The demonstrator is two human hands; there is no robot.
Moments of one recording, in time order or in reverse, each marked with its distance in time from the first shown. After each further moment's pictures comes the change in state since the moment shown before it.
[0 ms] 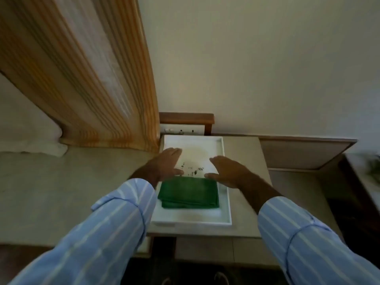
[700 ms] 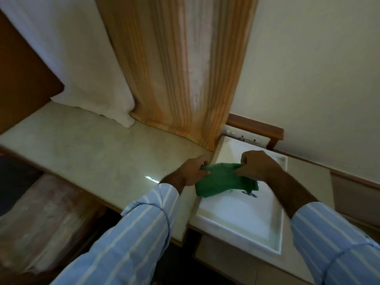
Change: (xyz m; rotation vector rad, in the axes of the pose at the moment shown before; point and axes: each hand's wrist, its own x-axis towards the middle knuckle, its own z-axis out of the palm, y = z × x) left_hand -0.083 -0.066 0.015 -0.633 0.207 -0.232; right_hand 0.049 -0.123 -0.046 -0.112 -0.030 -0.032
